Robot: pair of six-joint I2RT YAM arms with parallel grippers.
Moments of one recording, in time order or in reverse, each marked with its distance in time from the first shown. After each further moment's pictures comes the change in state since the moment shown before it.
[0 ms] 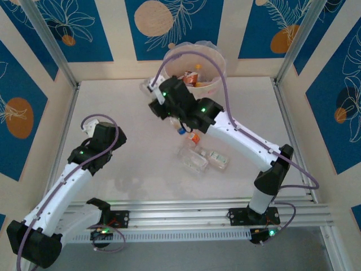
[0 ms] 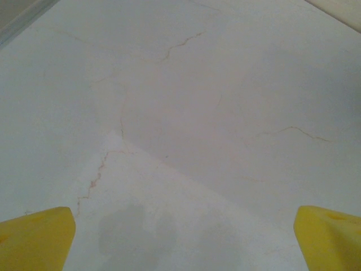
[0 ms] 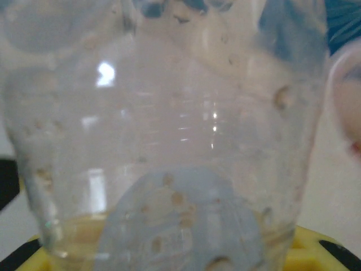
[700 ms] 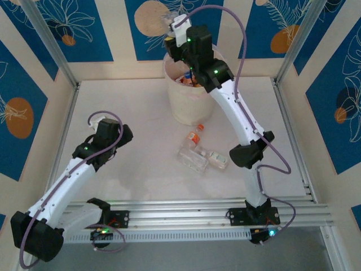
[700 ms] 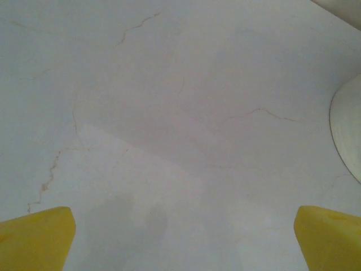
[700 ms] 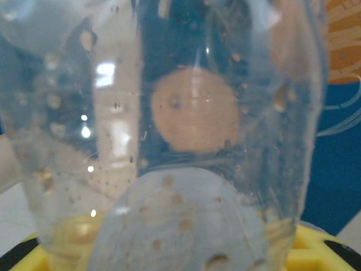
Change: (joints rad) left arm 0.001 0.067 0.000 0.095 0.116 0.037; right arm -0.325 0.394 0.695 0.071 -0.062 -0.091
